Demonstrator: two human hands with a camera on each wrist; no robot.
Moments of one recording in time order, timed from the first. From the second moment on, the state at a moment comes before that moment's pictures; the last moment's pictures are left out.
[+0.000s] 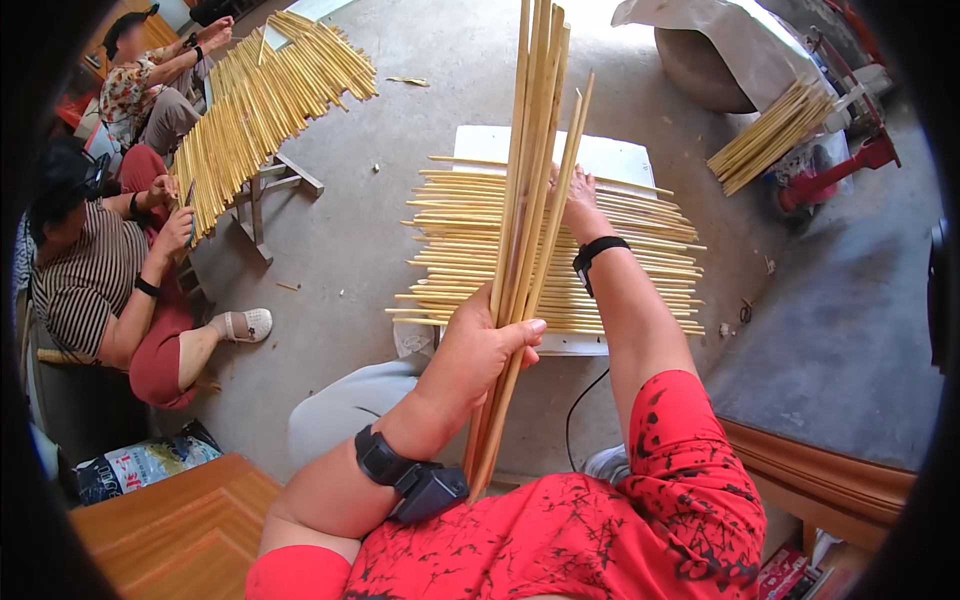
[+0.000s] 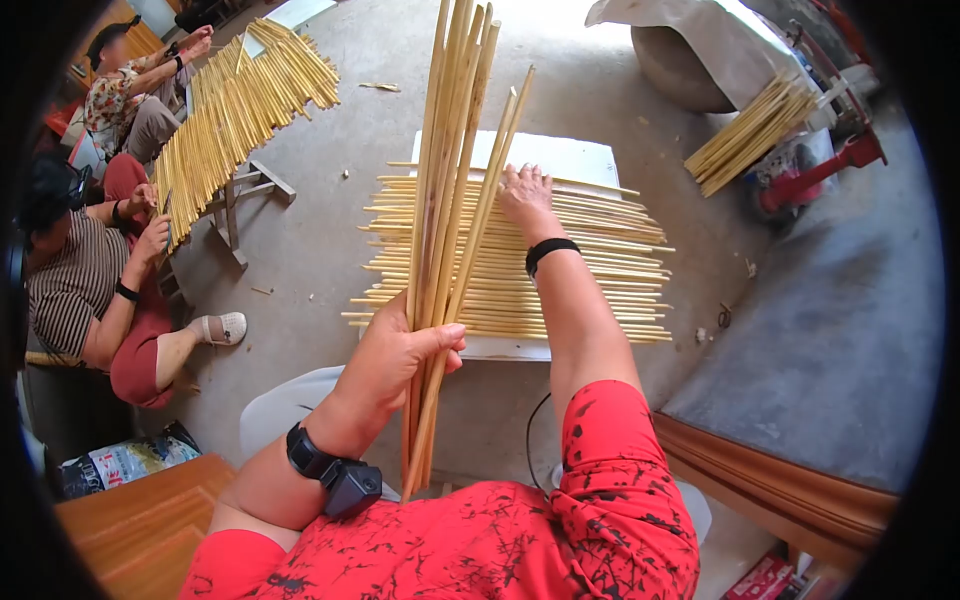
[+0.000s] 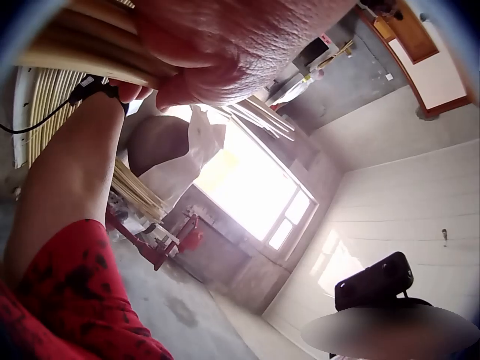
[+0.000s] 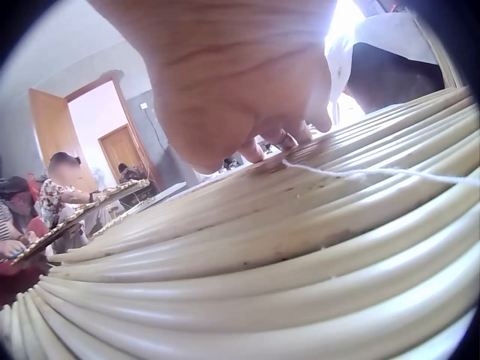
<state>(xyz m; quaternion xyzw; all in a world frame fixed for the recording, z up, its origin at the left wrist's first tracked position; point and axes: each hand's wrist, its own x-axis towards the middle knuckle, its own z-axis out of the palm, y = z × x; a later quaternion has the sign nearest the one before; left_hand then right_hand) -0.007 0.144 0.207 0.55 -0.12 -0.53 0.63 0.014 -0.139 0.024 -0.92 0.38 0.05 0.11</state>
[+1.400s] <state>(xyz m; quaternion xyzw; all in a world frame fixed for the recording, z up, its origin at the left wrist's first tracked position) -0.093 0.112 0.174 0.39 -0.29 -0.74 0.46 -0.277 0.035 0.204 -0.42 0.41 -0.26 0.76</state>
